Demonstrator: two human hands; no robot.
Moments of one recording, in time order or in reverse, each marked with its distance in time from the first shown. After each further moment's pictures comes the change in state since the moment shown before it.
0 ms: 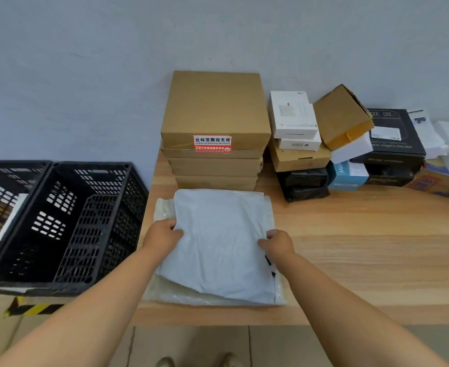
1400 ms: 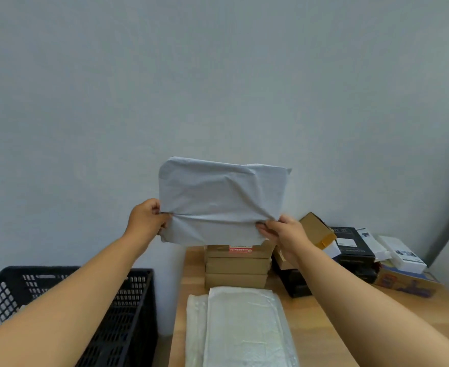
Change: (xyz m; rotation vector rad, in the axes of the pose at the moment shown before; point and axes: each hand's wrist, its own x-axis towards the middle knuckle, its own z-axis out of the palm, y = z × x) left_hand -0.115 0.084 -0.290 -0.552 0.306 0.490; right_hand -0.229 -0.224 -0.054 0.794 -0.001 -0.590
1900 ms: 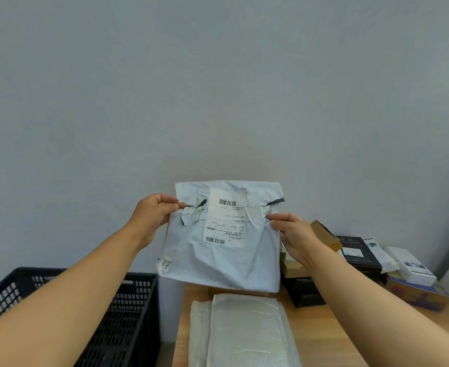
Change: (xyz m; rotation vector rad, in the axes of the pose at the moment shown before) left_hand 0.001 0.024 -0.012 -0.308 -0.110 -0.047; right_hand -0.002 -0.022 0.000 0.001 -0.014 0.017
